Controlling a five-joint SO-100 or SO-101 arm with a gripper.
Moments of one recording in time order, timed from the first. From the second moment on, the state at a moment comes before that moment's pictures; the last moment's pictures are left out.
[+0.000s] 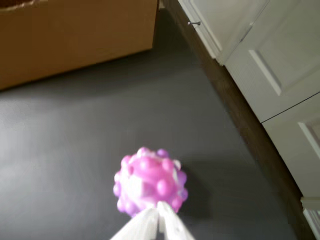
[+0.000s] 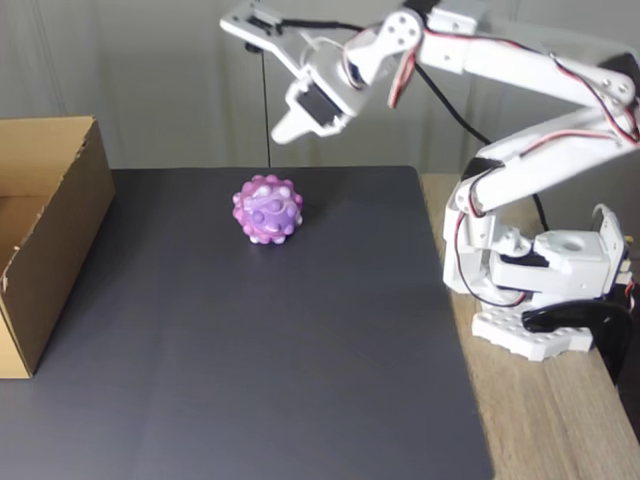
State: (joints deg) arm 35.7 136.2 133.1 39.8 187.2
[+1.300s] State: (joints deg) arm 41.1 116.3 136.0 26.4 196.0
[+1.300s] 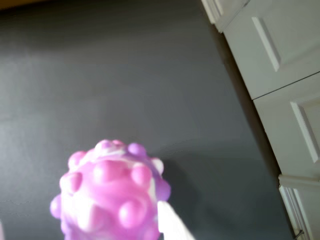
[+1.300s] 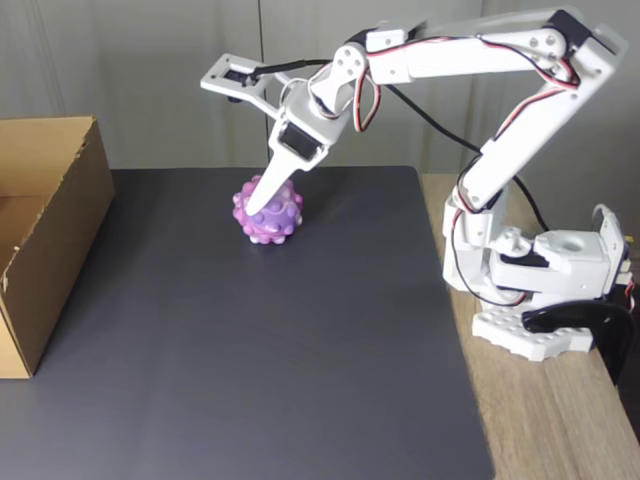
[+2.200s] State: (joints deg) arm 40.9 105.7 139.2 15.3 203.1
